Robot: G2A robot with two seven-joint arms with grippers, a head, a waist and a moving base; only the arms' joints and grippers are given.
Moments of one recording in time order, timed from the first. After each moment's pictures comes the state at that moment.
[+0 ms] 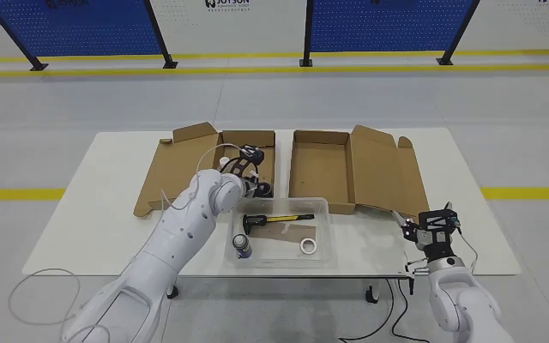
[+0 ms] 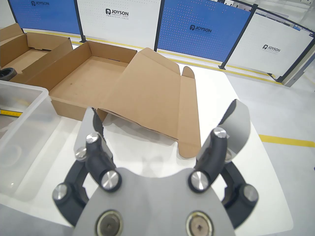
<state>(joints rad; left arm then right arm) 0.69 -1.34 -0.87 -1.00 0.97 -0.11 -0.81 -1.73 -1.15 1.60 -1.80 -1.33 0.00 0.00</state>
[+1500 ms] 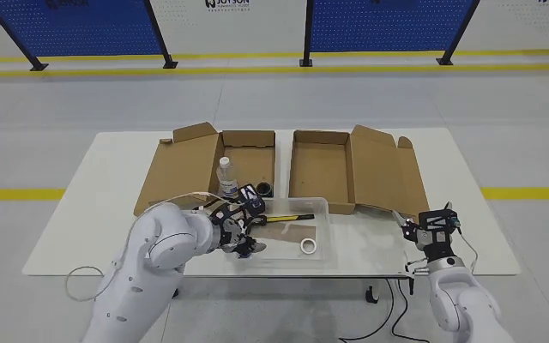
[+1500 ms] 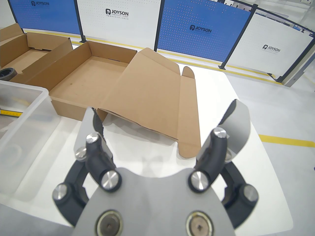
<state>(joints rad) 1.21 -1.16 -1.25 -1.93 0.80 -0.46 -1.36 -1.73 -1.15 1.60 -1.80 -1.33 0.00 0.00</state>
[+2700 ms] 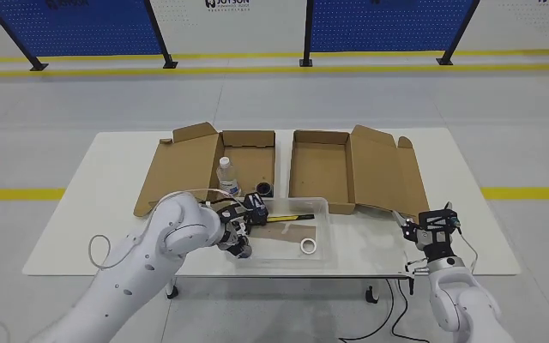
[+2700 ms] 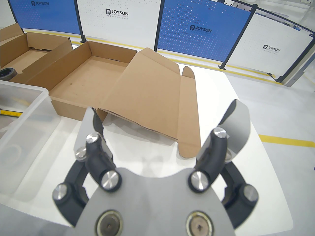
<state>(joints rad) 0.96 -0.99 -0.93 -1.77 0.79 -0.47 -1.35 -1.73 -1.15 1.60 -1.80 -1.33 0.00 0.00</state>
